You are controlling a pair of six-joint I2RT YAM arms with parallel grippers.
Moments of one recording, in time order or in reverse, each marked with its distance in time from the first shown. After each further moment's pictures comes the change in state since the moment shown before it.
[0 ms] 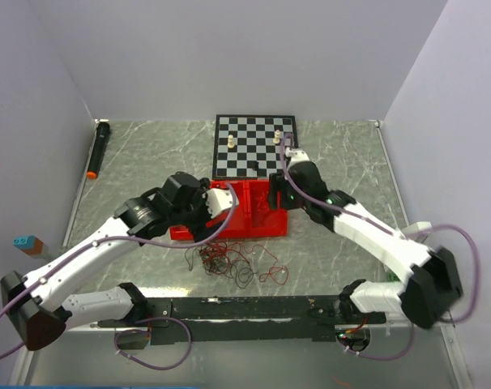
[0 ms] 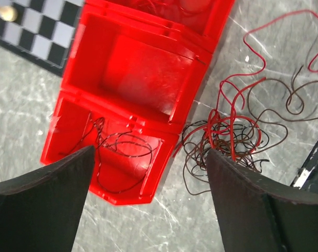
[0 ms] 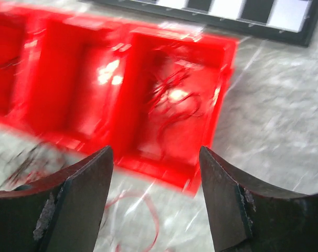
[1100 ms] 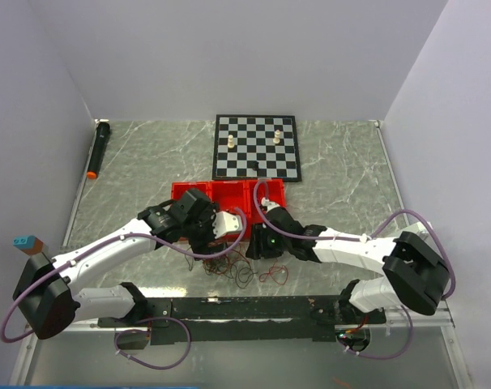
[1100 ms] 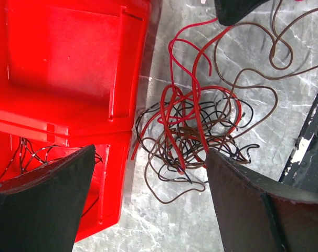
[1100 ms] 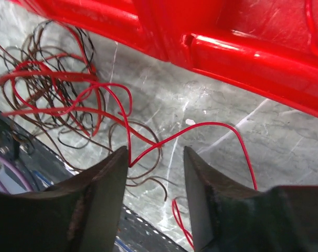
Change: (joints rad) left arm 0.001 0.114 -0.204 0.087 0.139 0.119; right arm 0.287 0.042 -0.347 0.236 -0.202 0.359
